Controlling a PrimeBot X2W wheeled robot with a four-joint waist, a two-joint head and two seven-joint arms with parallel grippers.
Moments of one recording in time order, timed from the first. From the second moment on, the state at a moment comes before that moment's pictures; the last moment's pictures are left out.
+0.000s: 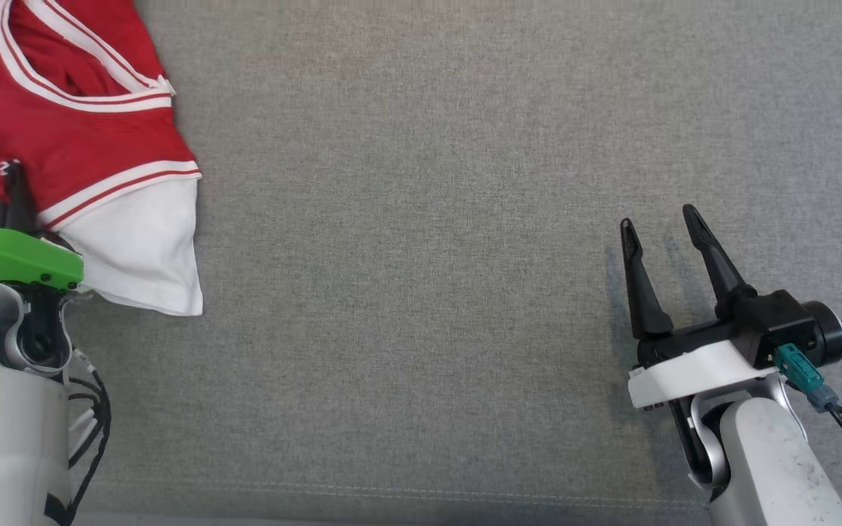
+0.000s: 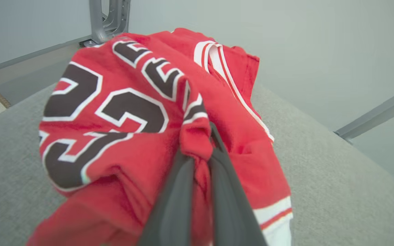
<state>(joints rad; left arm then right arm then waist) -0.72 0.28 0.02 0.85 -0.80 -0.13 -0.15 -0.22 -0.05 0.07 0.11 0.03 0.13 -0.26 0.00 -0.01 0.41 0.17</state>
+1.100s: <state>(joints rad) -0.54 0.15 -0.27 -0.03 -1.01 0.09 0.29 -0.10 -0.05 0.13 0.12 0.24 0.13 -0.26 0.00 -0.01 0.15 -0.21</state>
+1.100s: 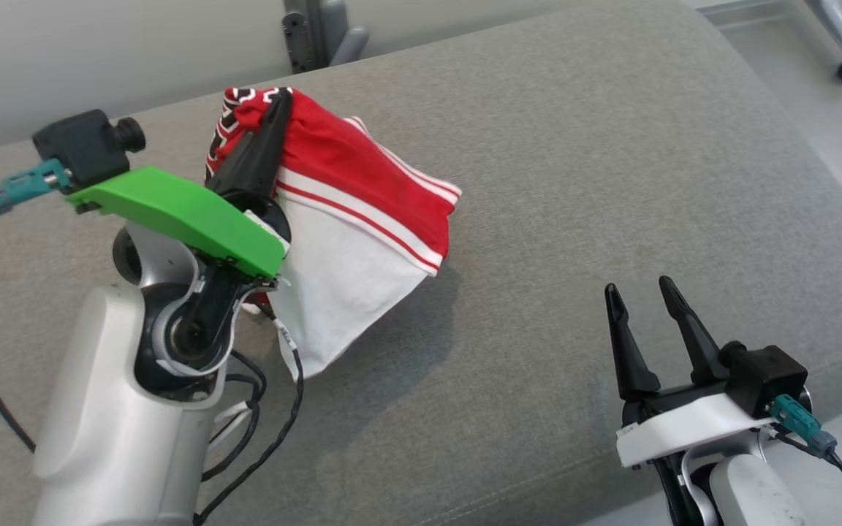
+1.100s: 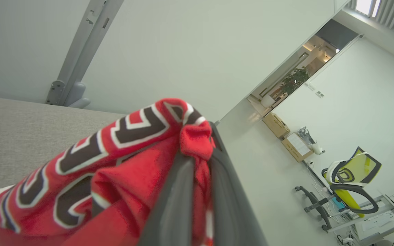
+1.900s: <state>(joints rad) -0.58 0.10 -0.42 0.72 -0.88 -0.13 -0.09 -0.11 -0.05 0.13 0.13 0.24 0.13 -0.26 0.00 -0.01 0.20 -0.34</state>
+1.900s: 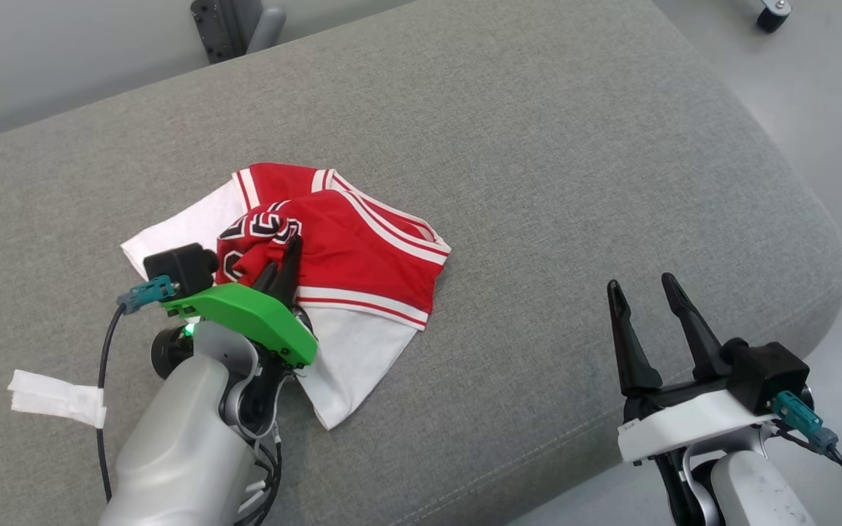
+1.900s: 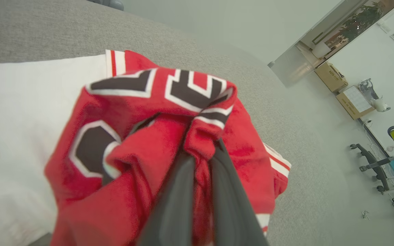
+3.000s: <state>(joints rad) 0.00 0.25 -0.18 0.15 -0.48 0.01 -0.26 -0.02 -0.05 0.02 0.09 0.08 0.13 -0.26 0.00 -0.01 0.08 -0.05</state>
